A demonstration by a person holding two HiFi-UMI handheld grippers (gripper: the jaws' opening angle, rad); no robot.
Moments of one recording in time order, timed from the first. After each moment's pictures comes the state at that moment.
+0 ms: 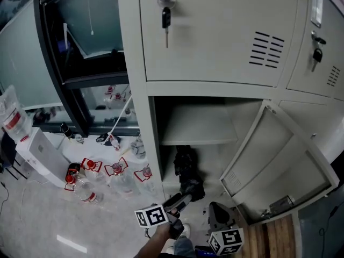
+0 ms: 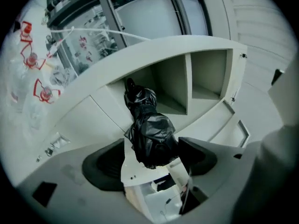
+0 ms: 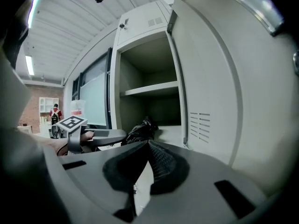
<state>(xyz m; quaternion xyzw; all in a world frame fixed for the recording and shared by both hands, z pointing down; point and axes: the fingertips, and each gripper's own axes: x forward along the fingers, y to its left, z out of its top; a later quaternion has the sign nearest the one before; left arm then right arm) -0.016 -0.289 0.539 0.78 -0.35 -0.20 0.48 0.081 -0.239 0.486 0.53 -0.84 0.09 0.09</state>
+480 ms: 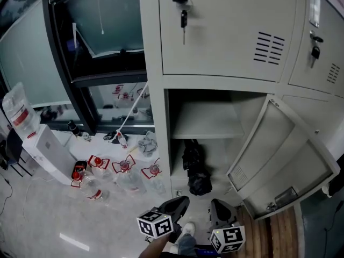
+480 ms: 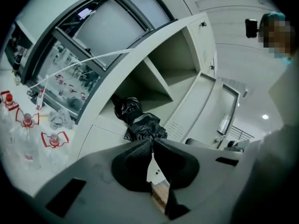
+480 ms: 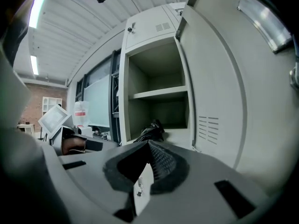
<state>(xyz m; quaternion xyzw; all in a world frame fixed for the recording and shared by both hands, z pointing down) -0.035 -0.238 0.519 0.86 -0.40 -0.09 0.32 0.059 -0.221 0.479 0.52 -0.85 0.07 0.08</state>
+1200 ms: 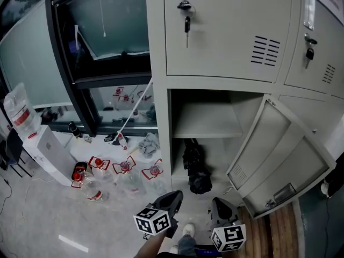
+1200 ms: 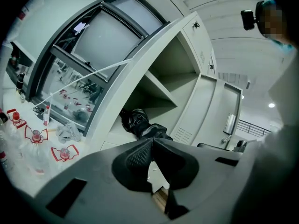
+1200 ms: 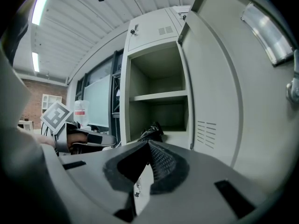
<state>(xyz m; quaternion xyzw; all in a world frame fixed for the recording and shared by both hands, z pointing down) -0.064 -0.247 0.504 0.85 -0.45 -0.08 0.27 0.061 -0.215 0.470 0.52 -0.85 0.05 0.08</state>
